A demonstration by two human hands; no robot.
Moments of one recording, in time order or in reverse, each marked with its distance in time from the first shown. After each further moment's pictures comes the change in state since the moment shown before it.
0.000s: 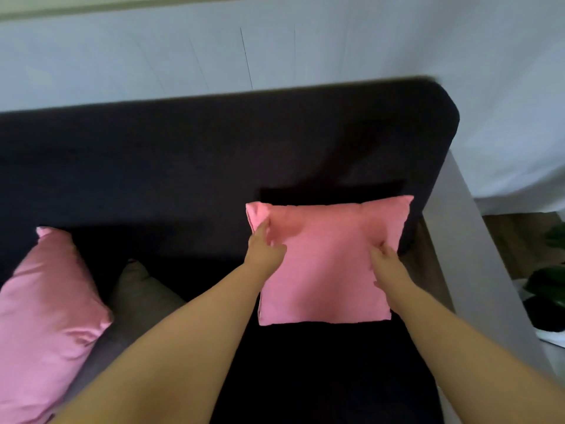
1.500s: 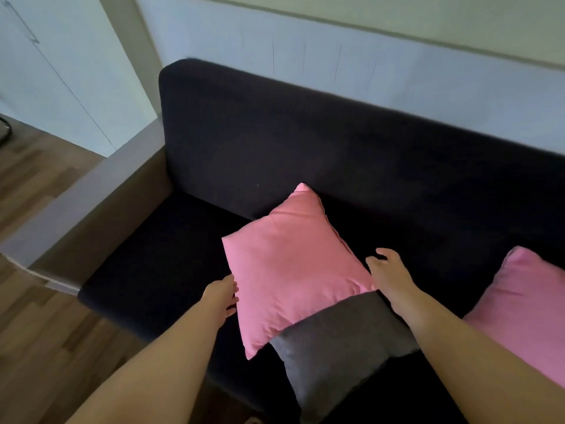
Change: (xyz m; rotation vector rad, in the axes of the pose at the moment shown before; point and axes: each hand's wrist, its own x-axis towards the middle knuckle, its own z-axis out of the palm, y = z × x) left_hand -0.145 -0.347 -0.516 -0.732 0.385 -0.586; right_hand -0.307 -0.032 0.470 -0.484 -0.218 -0.322
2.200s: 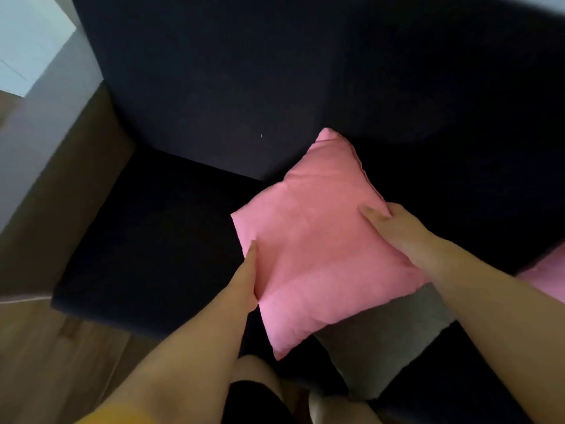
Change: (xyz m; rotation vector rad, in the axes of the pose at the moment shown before) left_hand 0.148 0.019 0.006 -0.098 -0.253 -0.328; right_hand 0.091 -0.045 0.110 -0.235 -0.098 0.142
